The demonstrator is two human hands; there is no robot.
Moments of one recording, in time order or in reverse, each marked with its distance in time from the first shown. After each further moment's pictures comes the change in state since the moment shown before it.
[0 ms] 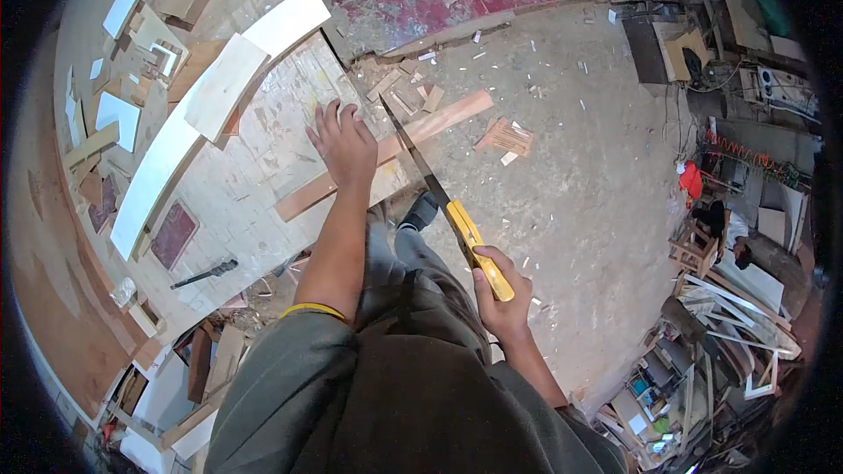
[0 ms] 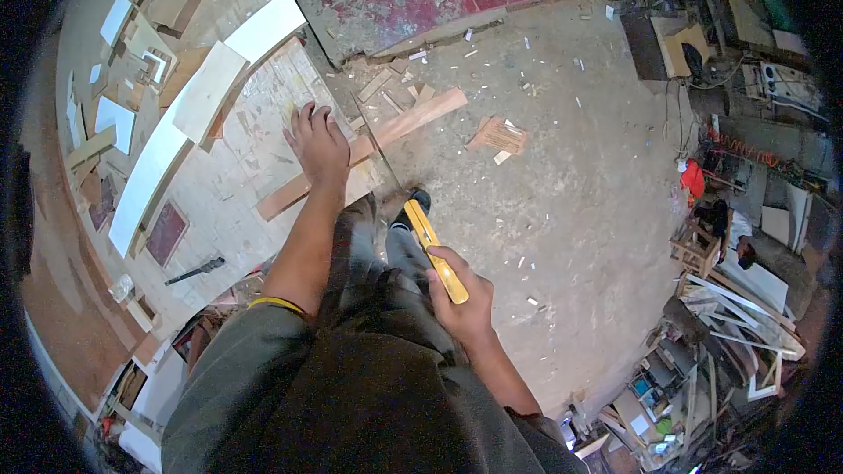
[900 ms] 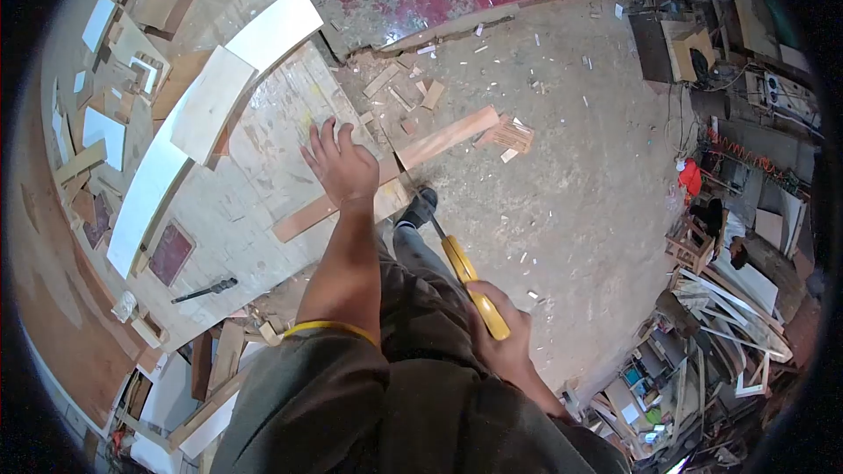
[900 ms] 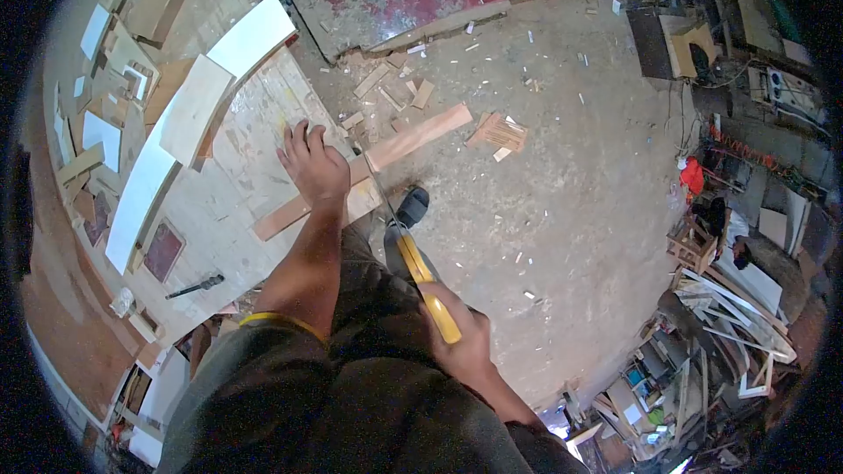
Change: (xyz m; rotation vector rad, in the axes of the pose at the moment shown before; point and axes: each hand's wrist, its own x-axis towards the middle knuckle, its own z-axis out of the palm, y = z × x) left_hand 0.007 0.003 0.004 0.099 -0.021 -0.015; right_hand 0.033 -0.025 0.020 -0.068 -0.063 0.098
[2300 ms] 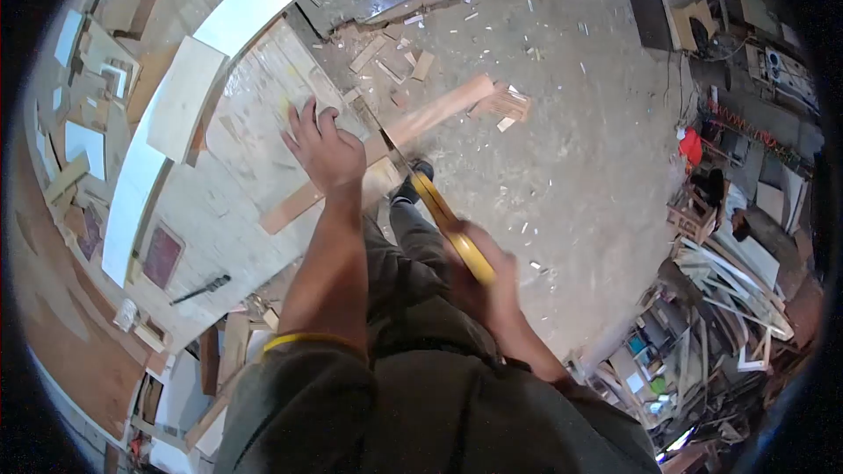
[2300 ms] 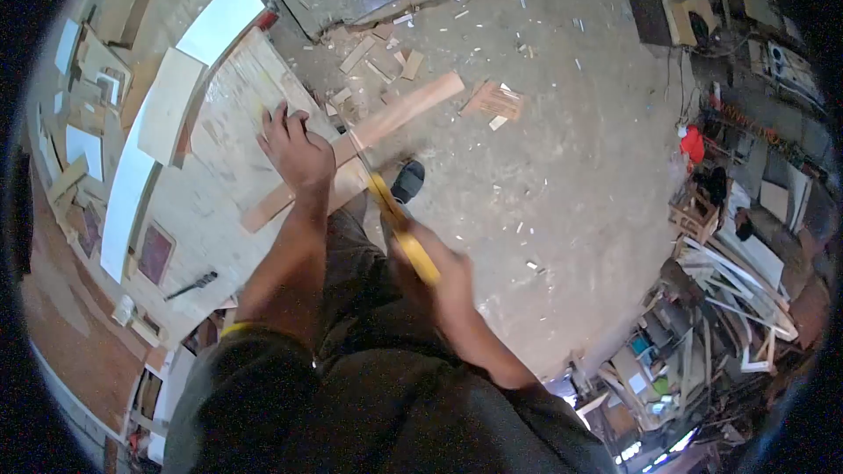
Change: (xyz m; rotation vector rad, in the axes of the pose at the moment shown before) left_hand 0.014 -0.009 0.010 -0.051 0.036 0.059; right_hand 0.036 0.012 0.019 0.244 -0.017 0.303
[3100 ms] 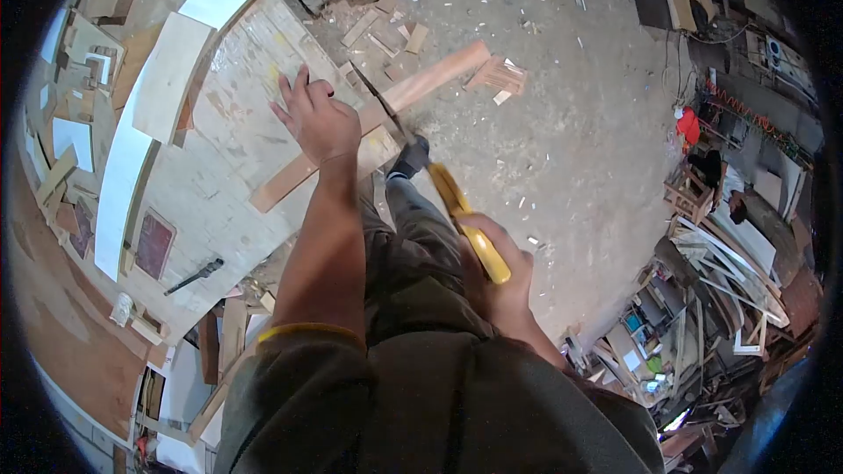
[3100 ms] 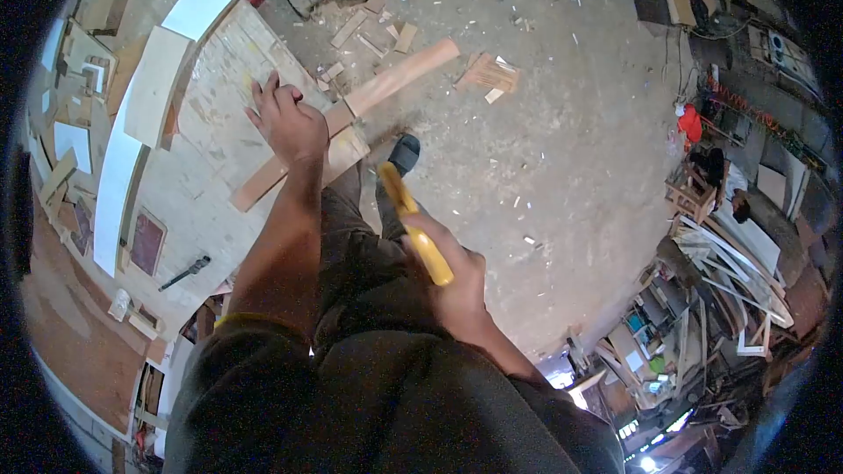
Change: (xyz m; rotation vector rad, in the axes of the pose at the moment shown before) left_hand -0.018 0.003 -0.002 -0.012 0.006 -0.008; right_hand -0.028 -0.001 0.000 -0.134 0.119 -0.208
